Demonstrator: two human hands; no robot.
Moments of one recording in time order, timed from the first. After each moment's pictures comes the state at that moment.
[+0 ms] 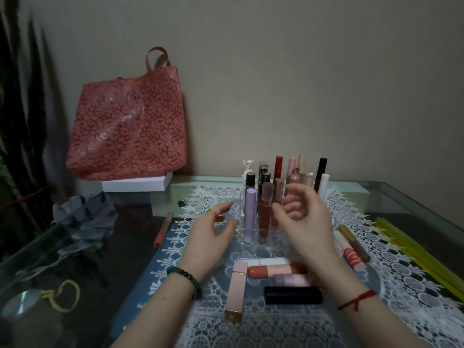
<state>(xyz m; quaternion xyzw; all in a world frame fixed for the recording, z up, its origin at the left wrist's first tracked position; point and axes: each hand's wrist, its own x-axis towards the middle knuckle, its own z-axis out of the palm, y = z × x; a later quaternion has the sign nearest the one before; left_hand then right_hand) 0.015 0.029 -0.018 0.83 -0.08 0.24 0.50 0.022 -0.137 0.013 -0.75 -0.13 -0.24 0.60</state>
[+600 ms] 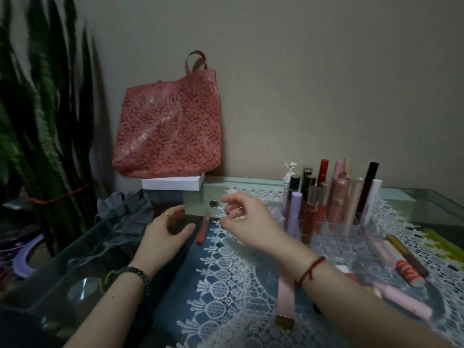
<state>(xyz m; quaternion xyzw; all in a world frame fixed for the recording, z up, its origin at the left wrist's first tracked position) 0.000 0.169 -0.023 0.87 0.07 0.25 0.41 0.033 -0.007 0.021 -0.83 -0.27 -0.06 0.49</state>
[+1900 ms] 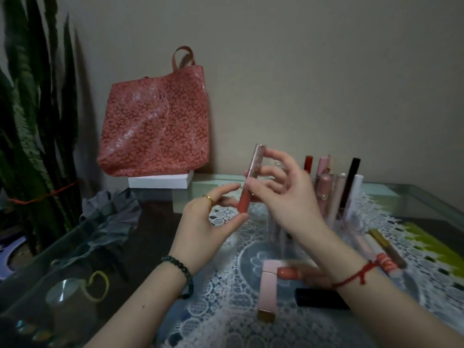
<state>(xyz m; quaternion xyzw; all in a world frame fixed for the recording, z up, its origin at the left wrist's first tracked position) -0.018 0.075 0.018 0.82 -0.16 0.34 0.43 0.016 -0.065 0.057 -0.65 -0.29 -0.14 0.69</state>
